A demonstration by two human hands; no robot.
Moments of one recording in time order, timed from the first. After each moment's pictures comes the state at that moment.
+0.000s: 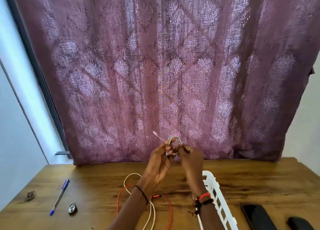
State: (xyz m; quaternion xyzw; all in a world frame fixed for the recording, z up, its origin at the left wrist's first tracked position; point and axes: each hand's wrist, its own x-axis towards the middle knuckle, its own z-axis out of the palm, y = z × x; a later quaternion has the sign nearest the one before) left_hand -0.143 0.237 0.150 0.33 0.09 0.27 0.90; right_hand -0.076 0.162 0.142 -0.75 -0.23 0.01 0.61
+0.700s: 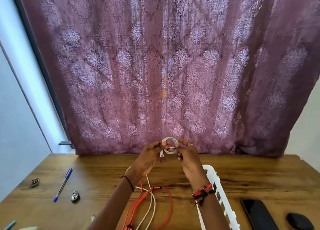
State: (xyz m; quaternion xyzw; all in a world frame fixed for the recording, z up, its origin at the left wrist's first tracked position) left_hand -0.163 0.275 0.125 0.58 0.15 0.19 0.78; right_hand -0.074 0.174 0.134 -0.59 -0.12 0.25 0.76
